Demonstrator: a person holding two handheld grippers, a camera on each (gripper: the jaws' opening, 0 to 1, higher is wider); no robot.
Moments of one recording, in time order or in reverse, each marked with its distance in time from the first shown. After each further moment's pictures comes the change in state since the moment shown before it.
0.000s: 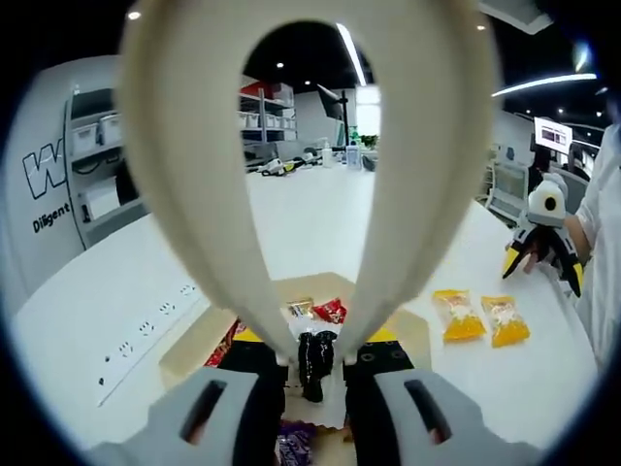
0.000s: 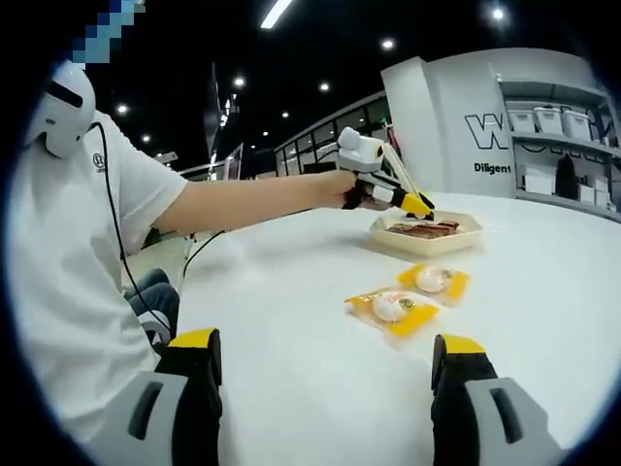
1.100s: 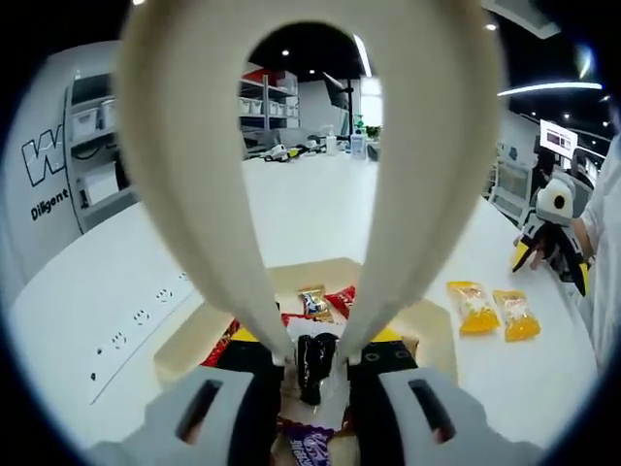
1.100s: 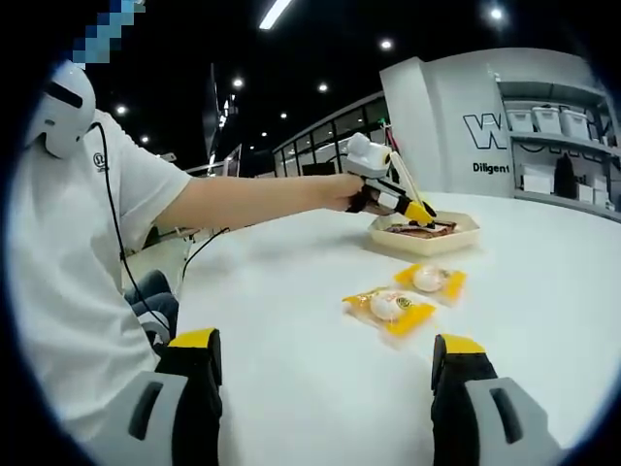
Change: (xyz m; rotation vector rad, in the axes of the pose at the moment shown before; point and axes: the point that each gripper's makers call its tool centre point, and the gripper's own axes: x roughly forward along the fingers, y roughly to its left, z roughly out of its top) left arm 0.011 0.010 -0.011 -0.025 0.049 -0.003; right arm -0.003 0.000 0.001 0.003 -0.004 -0.005
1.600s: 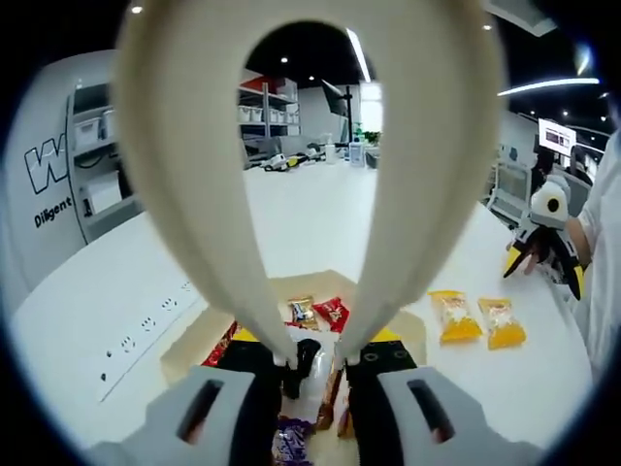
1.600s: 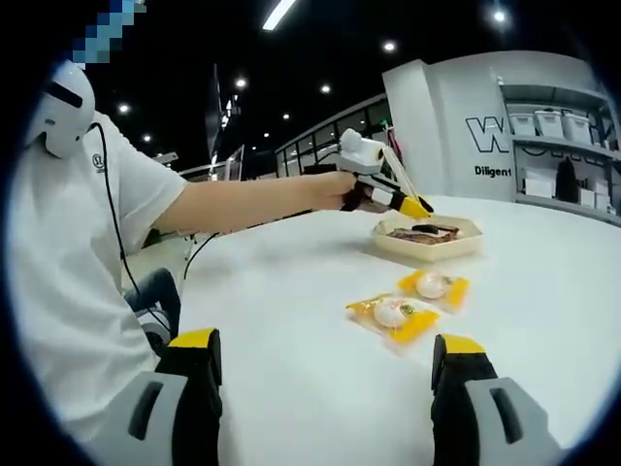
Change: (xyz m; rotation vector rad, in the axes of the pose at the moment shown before) left arm -0.026 -0.027 0.014 0.014 -0.037 0.003; right arm 0.003 0.005 0.006 -0.014 -0.007 0.008
